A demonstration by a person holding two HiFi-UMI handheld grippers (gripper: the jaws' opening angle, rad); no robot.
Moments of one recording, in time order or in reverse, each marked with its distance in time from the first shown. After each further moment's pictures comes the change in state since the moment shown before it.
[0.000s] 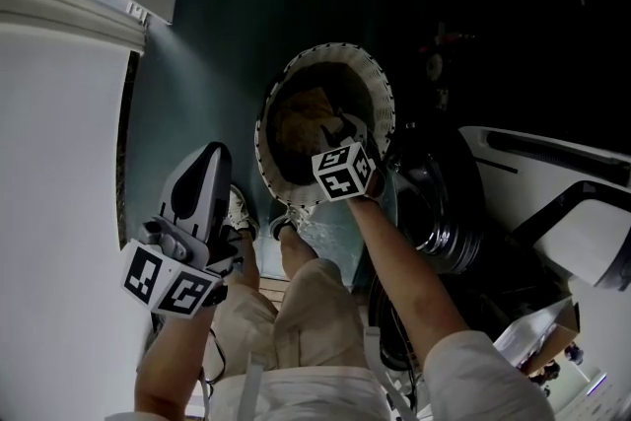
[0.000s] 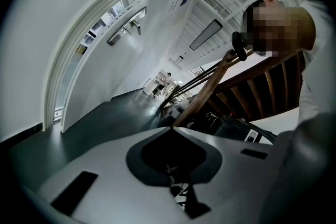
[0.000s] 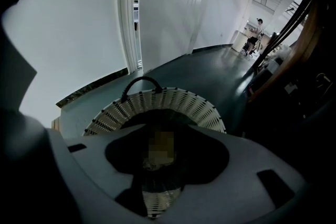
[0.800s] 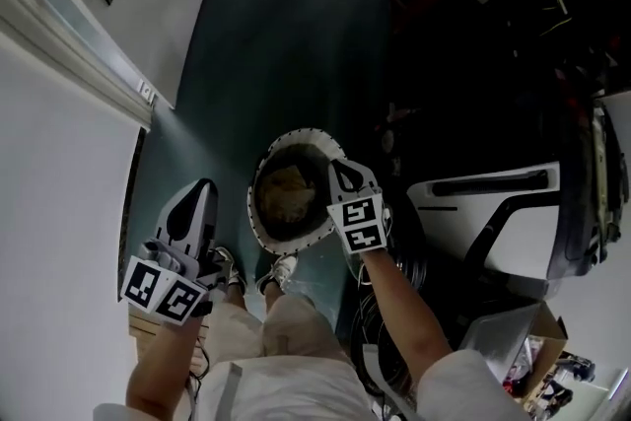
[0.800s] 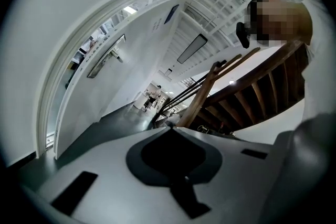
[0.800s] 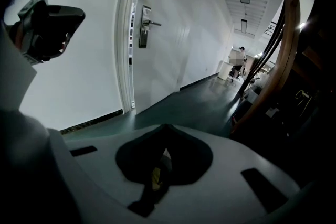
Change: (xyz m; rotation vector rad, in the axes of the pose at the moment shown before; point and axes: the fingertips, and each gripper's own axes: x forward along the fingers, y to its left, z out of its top) left arm -0.039 -0.076 0.146 0.079 -0.114 -0.085; right arm -0.241 -0.075 0.148 0.057 -0.332 -0.074
